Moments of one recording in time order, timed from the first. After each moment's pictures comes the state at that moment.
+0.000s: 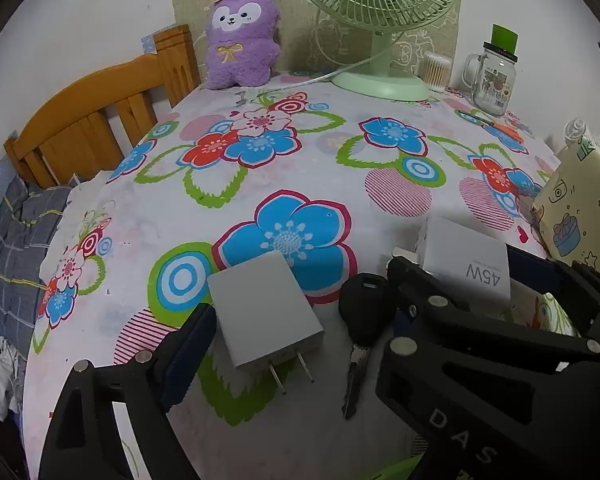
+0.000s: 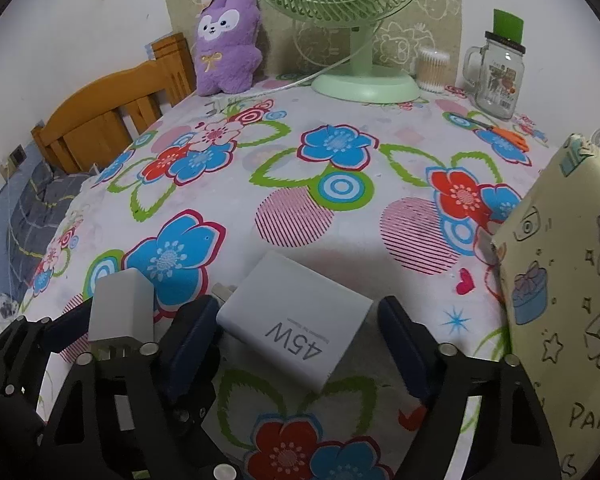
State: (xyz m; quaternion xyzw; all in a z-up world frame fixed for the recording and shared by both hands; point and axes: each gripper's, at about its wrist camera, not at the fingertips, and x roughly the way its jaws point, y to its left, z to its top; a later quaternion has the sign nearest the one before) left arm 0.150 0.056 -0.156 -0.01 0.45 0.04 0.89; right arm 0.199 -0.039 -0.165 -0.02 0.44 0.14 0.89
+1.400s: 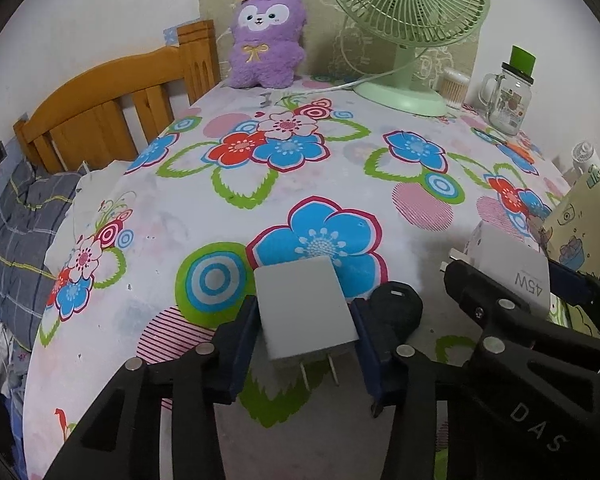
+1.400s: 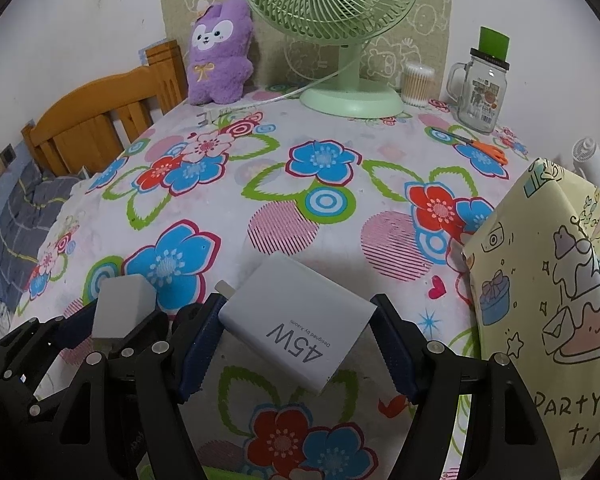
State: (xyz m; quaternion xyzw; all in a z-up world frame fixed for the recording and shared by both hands) left arm 0.145 0.076 -0.152 -0.04 0.44 0.06 0.90; right arm 0.187 -0.042 -0.148 -0.03 0.43 0.11 0.90
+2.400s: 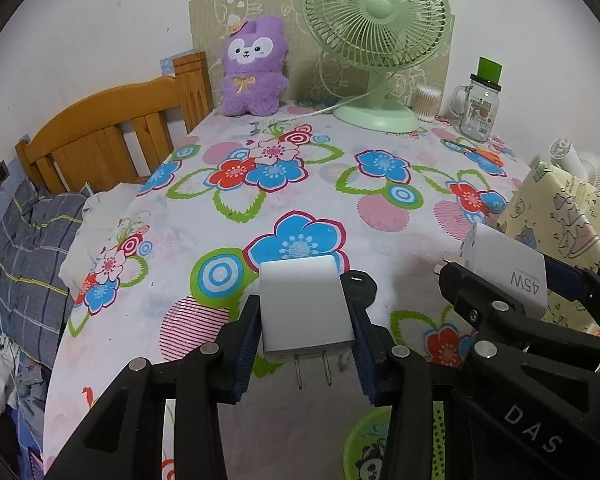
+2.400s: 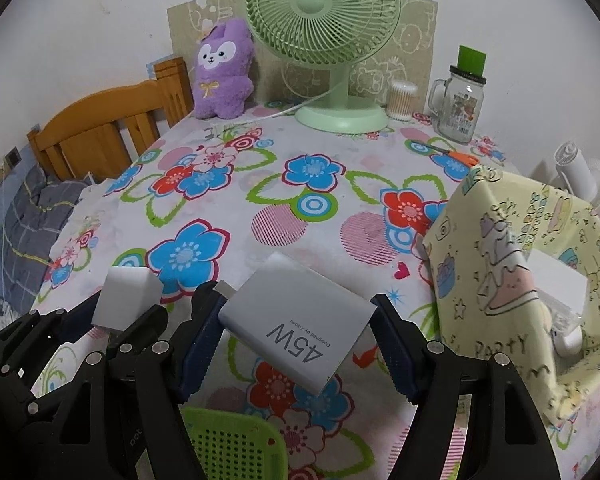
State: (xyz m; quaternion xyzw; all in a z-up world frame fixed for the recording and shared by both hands) left arm 0.107 0.058 -0.117 -0.02 0.41 0.04 0.91; right arm 0.144 -0.054 -0.113 -0.04 0.40 0.10 0.91
